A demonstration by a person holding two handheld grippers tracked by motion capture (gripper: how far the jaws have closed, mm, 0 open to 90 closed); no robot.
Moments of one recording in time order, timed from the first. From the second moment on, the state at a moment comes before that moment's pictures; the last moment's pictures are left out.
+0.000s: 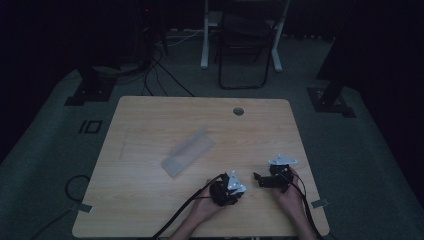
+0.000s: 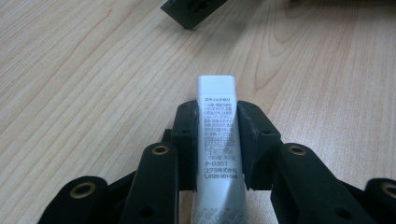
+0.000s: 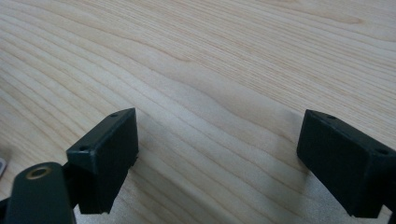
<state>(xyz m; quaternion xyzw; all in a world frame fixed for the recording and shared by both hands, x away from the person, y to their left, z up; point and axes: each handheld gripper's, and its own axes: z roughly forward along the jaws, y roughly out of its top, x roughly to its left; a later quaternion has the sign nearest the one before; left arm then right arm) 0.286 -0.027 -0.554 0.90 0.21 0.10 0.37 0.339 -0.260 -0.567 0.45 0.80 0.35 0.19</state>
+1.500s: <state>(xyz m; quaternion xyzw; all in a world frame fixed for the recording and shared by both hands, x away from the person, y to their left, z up) 0.299 0.003 -0.522 0.89 0.22 0.14 0.38 0.339 -0.260 -0.567 0.44 0.80 0.35 0.19</state>
